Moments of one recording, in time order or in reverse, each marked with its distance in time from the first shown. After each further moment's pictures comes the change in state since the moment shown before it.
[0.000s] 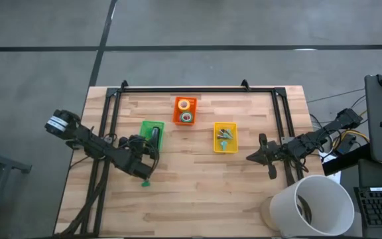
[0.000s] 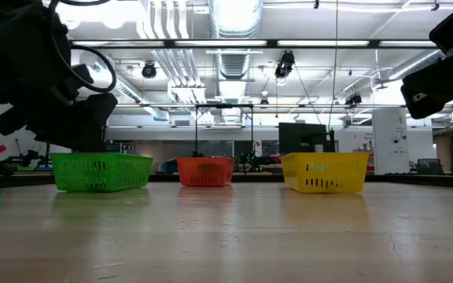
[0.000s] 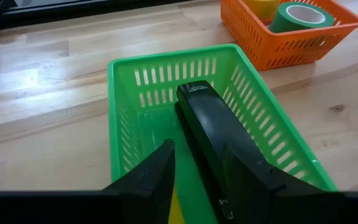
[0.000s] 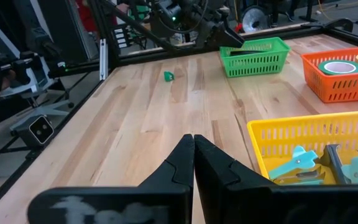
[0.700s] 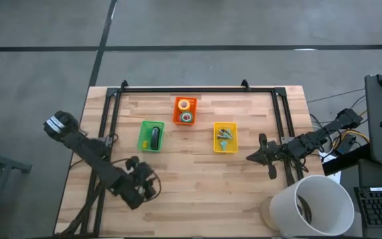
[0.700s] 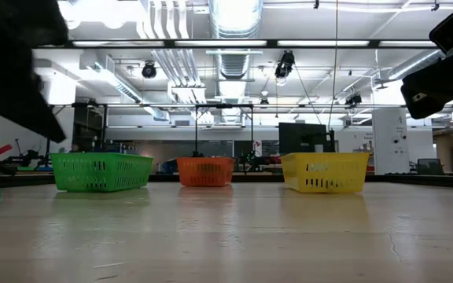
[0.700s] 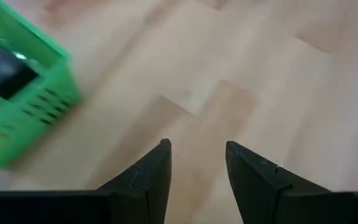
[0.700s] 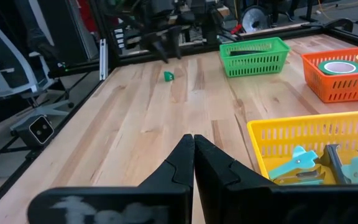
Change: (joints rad) left arm -0.325 0.000 0.177 0.164 0.290 0.475; right arm 0.000 0.000 0.000 0.000 0.000 0.000
